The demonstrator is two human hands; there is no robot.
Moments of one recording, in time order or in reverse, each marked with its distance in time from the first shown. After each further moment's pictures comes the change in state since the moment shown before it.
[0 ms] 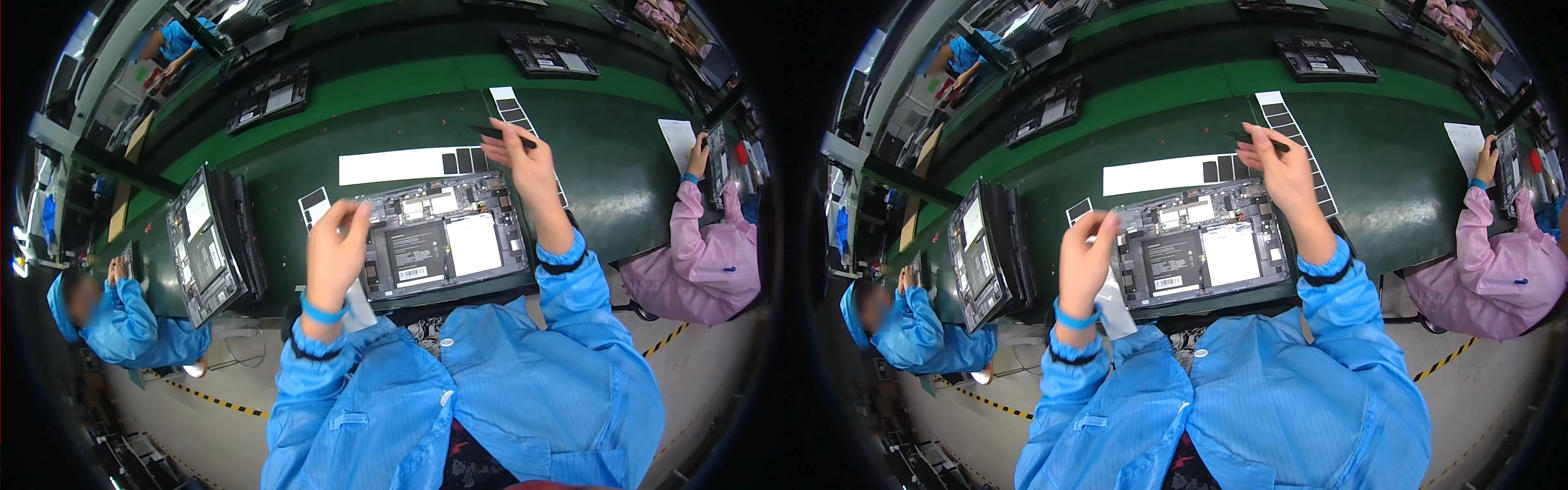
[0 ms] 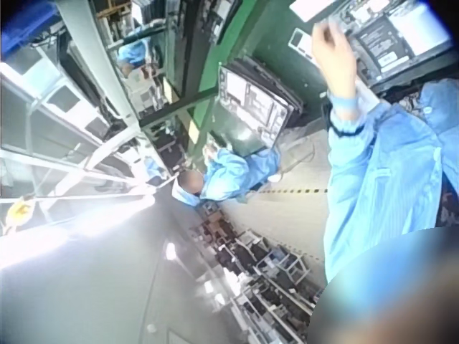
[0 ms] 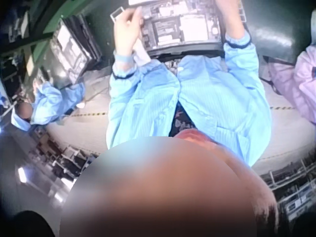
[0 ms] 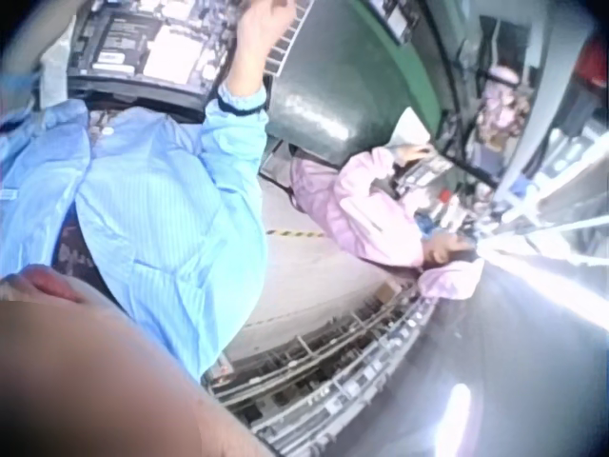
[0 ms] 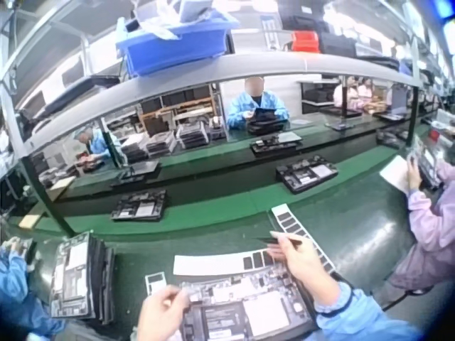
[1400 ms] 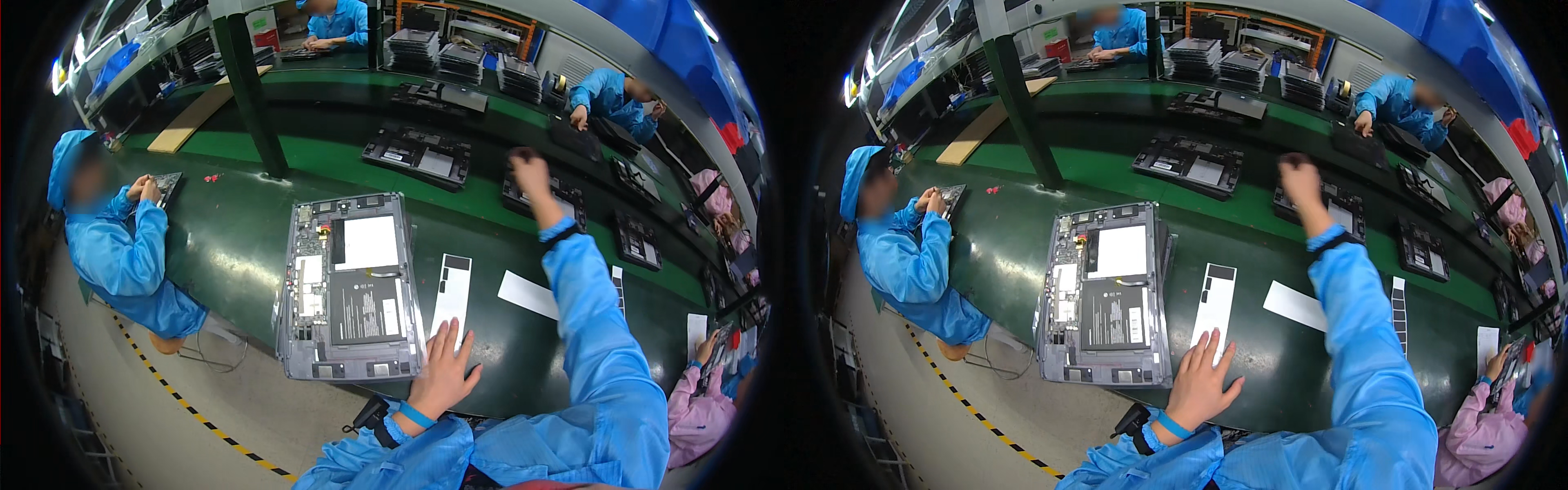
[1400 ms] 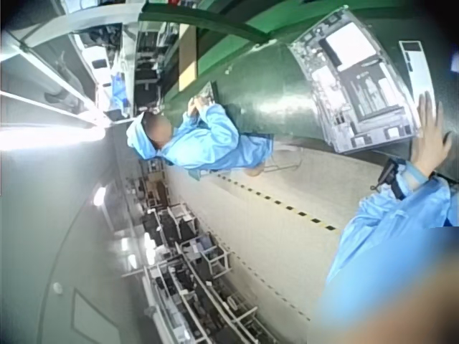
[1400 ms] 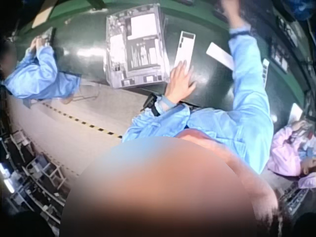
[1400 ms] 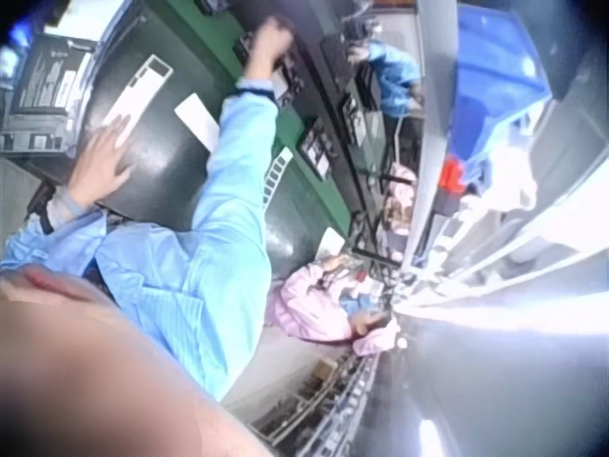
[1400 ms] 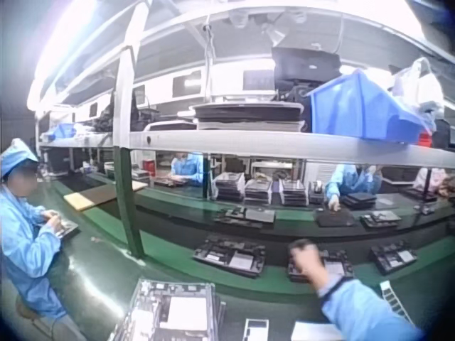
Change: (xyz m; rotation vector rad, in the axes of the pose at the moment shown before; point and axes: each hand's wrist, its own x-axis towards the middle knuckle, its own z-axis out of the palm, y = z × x) left_hand -0.045 -0.121 -0.042 0.481 0.077 0.224; right_hand 0.273 0.085 0.290 -0.628 -0.129 -0.233
